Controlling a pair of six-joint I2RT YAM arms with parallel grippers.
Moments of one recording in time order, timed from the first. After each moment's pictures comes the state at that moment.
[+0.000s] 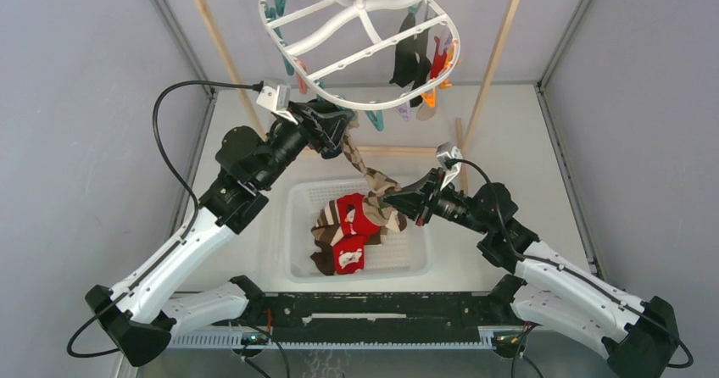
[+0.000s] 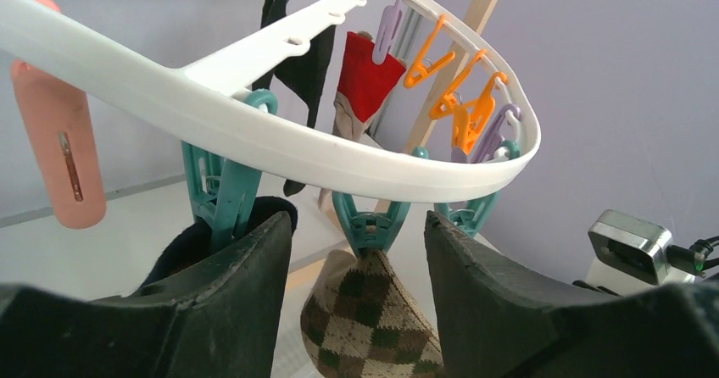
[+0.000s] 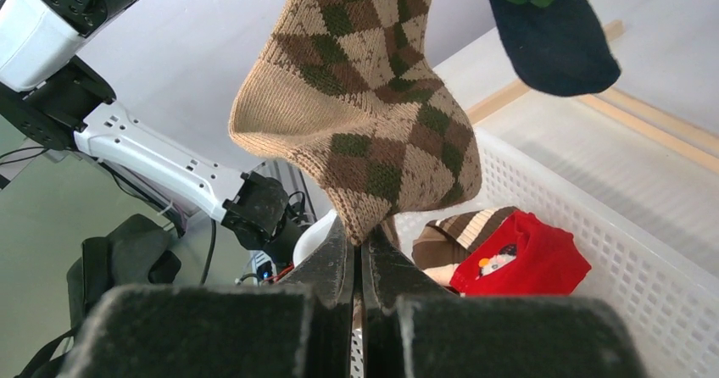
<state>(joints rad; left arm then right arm) -0.68 1.01 1.10 0.12 0.01 -0.31 0.76 0.79 0.55 0.35 -0.40 0.53</state>
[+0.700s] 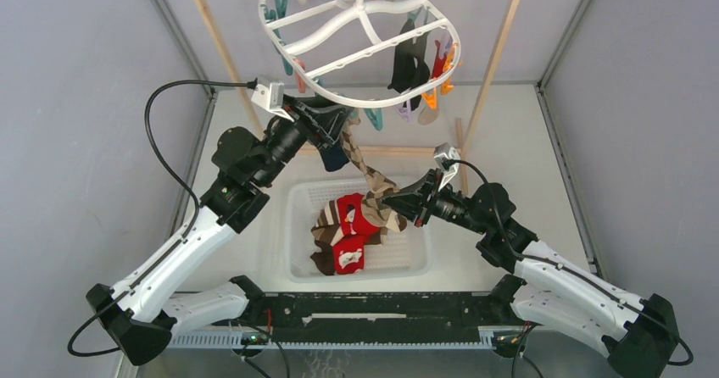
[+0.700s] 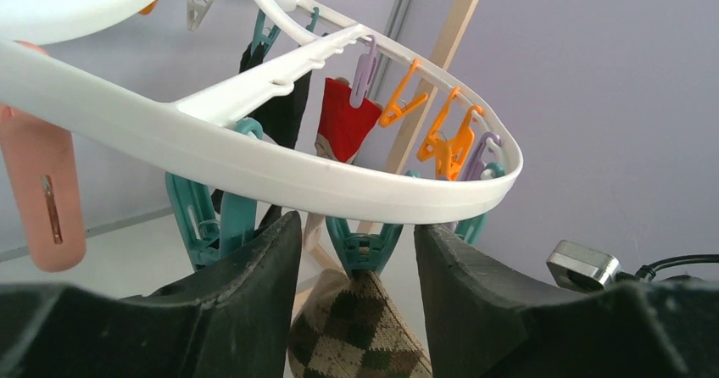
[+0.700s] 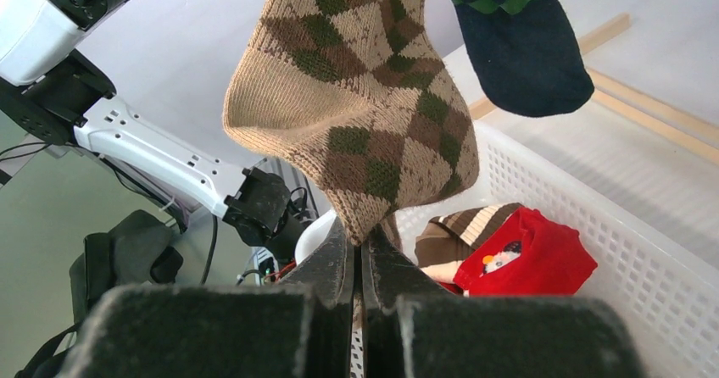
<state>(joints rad) -0.68 1.02 1.10 0.21 0.03 -0.34 0.78 0.80 0.55 0.35 -0.40 0.53</state>
